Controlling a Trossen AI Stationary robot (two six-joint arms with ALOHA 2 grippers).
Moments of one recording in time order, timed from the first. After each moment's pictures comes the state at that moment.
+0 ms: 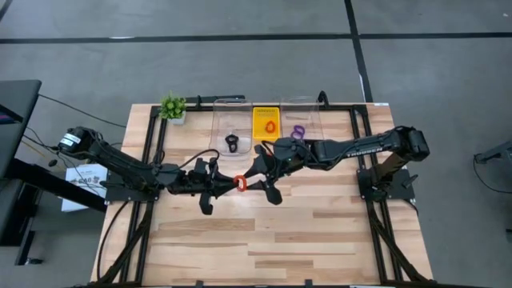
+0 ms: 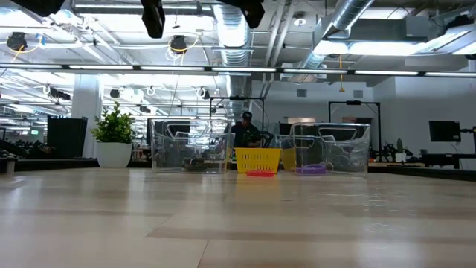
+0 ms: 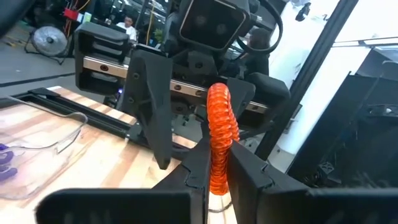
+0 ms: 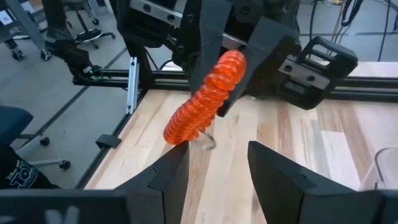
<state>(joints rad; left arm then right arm) -0.37 1.20 0.52 0.80 -0.35 -0.35 0.08 1.62 1.30 -0.07 -0.24 -0.01</state>
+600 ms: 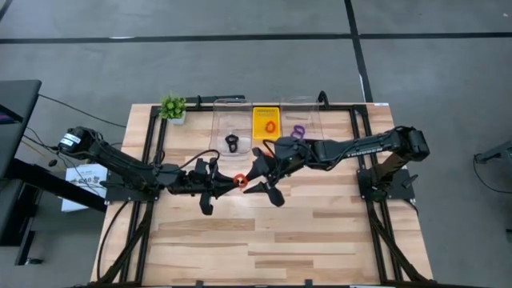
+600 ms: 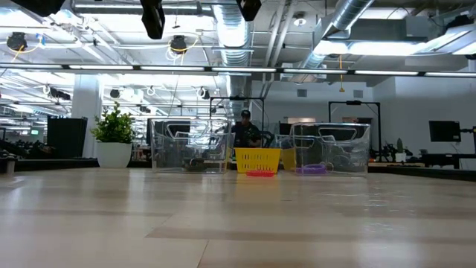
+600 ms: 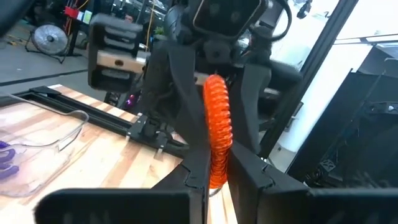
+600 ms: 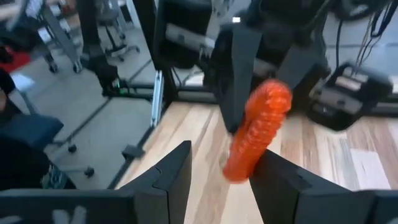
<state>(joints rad) -0.37 1.20 0.52 0.79 -0.35 -0.35 0.08 1.62 1.30 -0.01 -0.33 0.02</state>
